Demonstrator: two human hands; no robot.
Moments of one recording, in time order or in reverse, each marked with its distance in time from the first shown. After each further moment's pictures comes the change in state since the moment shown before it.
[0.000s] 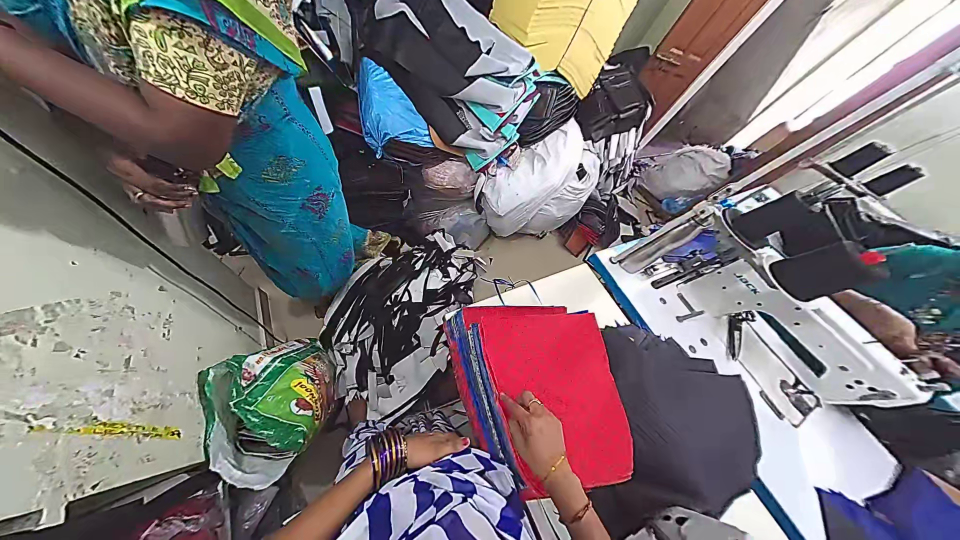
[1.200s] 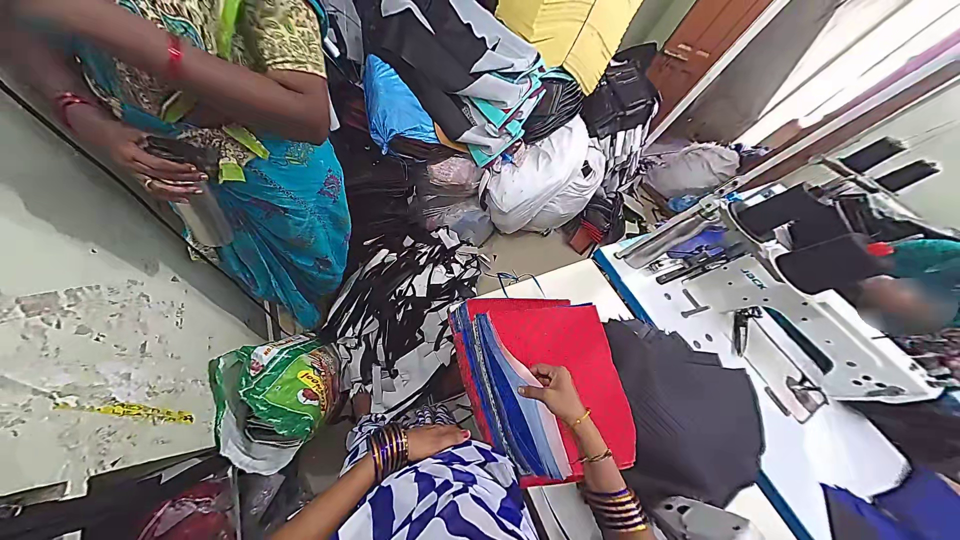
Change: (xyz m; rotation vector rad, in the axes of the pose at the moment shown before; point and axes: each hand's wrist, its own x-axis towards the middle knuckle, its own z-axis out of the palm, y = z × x) left_hand -0.012 0.000 0.013 -0.069 0.049 0.019; right_hand 0.041 0.055 -0.016 0.605 -0.279 0.413
